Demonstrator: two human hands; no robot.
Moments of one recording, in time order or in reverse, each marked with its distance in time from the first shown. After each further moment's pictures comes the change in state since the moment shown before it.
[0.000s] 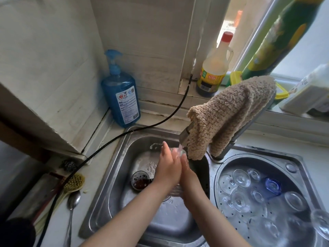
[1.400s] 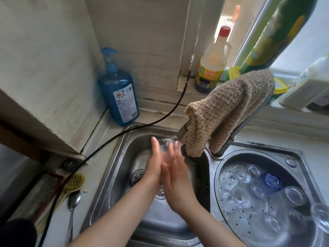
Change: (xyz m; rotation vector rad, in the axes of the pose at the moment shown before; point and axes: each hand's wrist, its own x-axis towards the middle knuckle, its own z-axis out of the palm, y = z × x) left_hand 0.014 -0.019 -0.019 -0.719 -0.131 -0.327; right_hand -0.018 0.015 0.011 -0.663 0.004 -0.744
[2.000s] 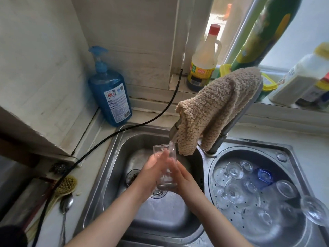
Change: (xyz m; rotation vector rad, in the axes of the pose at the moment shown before) left_hand -0.008 -0.018 -0.016 0.230 -0.233 0.147; right_hand -0.005 0.040 -0.018 0.698 -0.213 0.375
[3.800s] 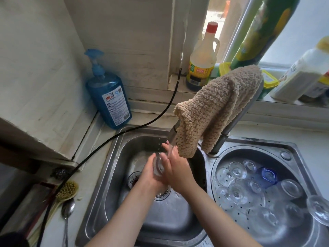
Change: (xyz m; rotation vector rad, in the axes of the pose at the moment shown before) left_hand 0.011 0.030 0.024 -0.785 0.186 -0.539; right_hand 0.046 -0.005 0.008 -0.879 0.207 -0.205
